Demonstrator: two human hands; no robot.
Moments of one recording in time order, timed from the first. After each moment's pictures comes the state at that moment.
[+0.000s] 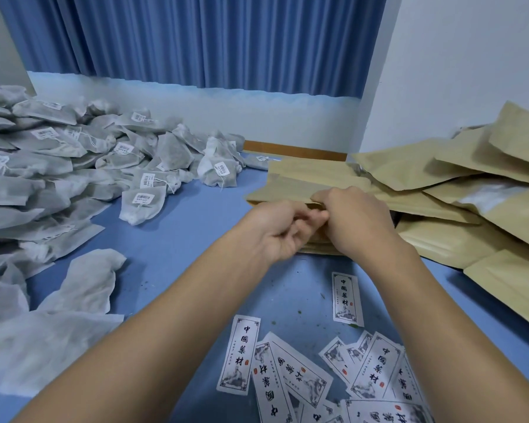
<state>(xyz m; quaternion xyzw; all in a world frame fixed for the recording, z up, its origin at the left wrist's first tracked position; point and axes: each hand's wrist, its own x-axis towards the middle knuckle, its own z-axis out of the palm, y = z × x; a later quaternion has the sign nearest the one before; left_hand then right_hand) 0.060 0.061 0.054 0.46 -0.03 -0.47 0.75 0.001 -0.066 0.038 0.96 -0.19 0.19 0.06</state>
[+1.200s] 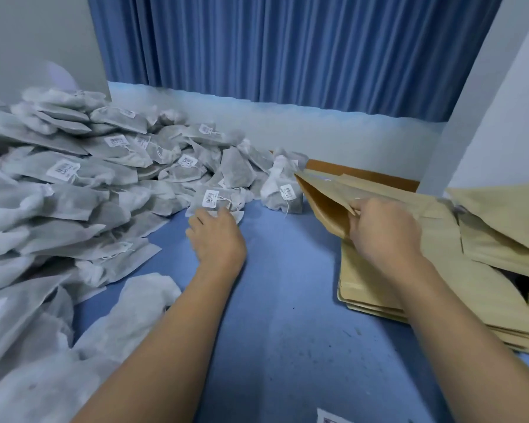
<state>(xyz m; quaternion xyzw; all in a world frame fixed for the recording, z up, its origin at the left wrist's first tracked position) 0.261 0.150 -0.043 0.97 -0.01 0.12 0.19 0.148 -0.055 0.016 0.94 -0.26 0.23 0.00</state>
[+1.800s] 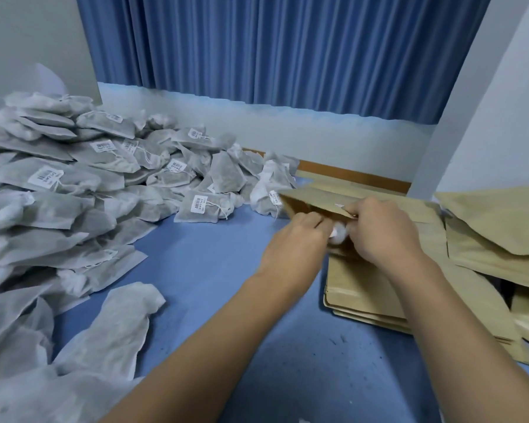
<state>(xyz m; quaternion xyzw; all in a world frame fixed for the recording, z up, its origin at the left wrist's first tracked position) 0.185 0.075 -0.011 0.82 -0.45 0.26 0.23 0.134 -0.058 0.043 0.95 -0.24 0.19 -0.06</state>
